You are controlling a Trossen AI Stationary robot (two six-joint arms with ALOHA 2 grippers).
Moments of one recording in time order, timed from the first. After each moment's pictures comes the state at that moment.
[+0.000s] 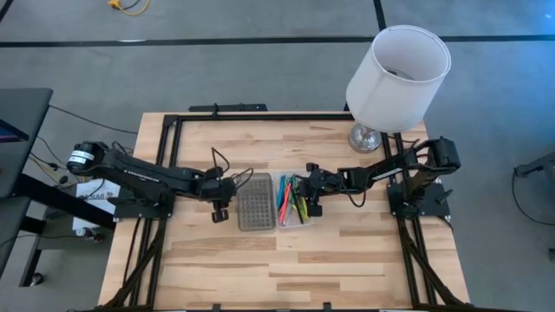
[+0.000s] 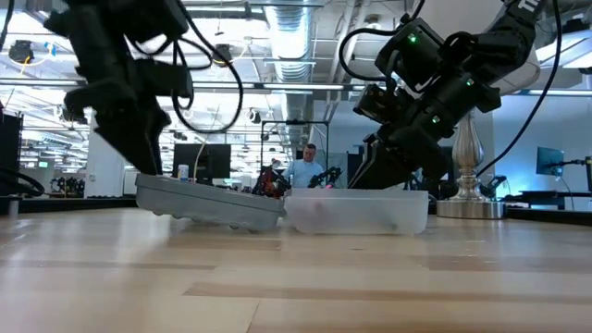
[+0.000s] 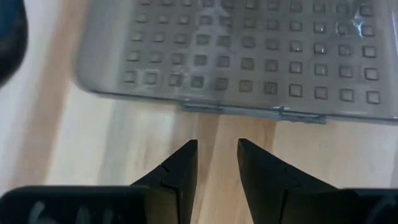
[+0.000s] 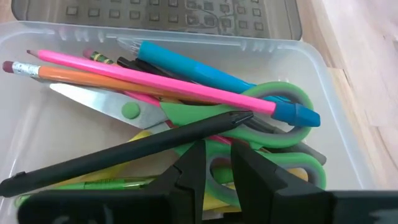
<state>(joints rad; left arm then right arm) -0.11 1.27 0.65 -0.51 -0.19 -0.26 0.00 1.67 0.67 0.25 0.08 -0.18</state>
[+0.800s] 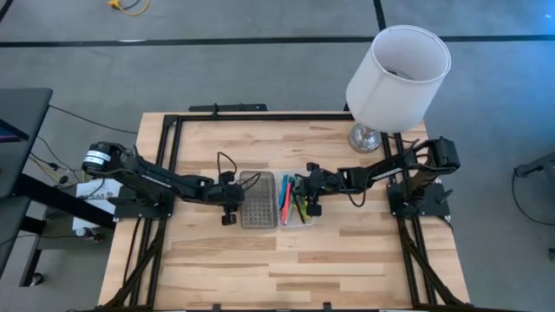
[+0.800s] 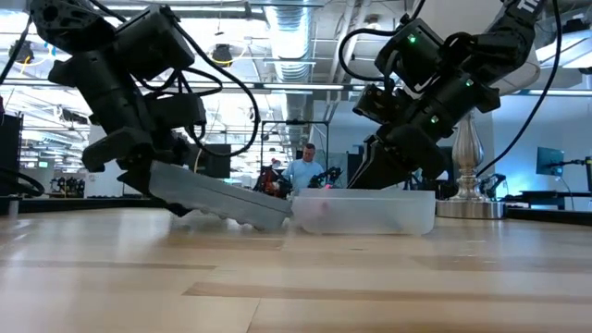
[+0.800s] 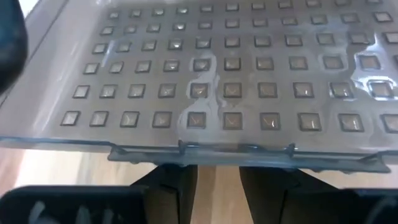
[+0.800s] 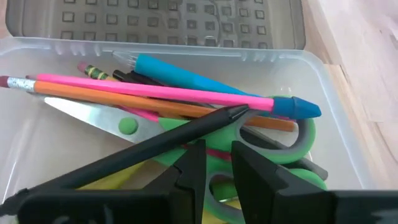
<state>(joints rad) -0.11 1.45 0.52 -0.02 -0.21 -0.12 0.00 1.67 0.67 0.25 0.08 -0.16</state>
